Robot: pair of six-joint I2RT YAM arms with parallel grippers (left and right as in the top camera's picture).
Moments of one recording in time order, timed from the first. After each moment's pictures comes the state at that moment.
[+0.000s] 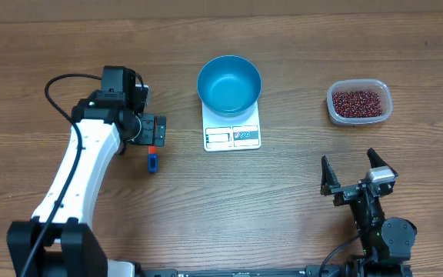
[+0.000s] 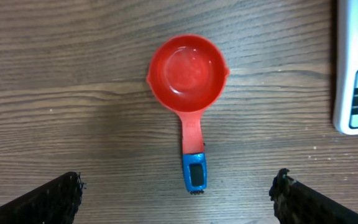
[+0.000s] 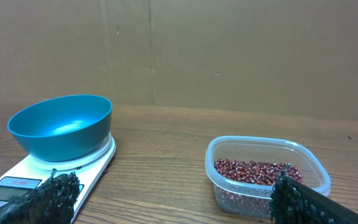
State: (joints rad) left arm -0.06 1.59 1.22 -0.91 -0.03 0.00; right arm -0.06 0.01 0.02 -0.02 -0.22 -0.01
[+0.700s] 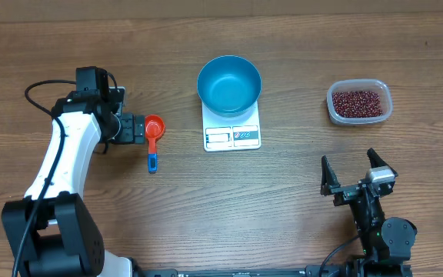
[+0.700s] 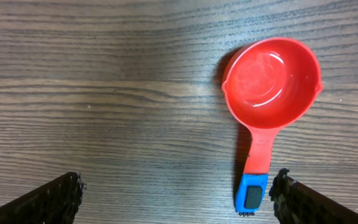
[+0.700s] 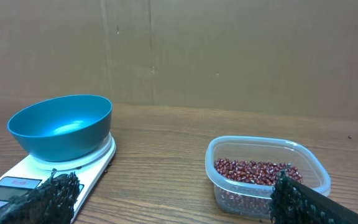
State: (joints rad) left arm 0.10 1.68 1.22 -0.86 -0.01 0.06; right arm -0.06 0.01 0.02 -0.02 -0.22 -0.01
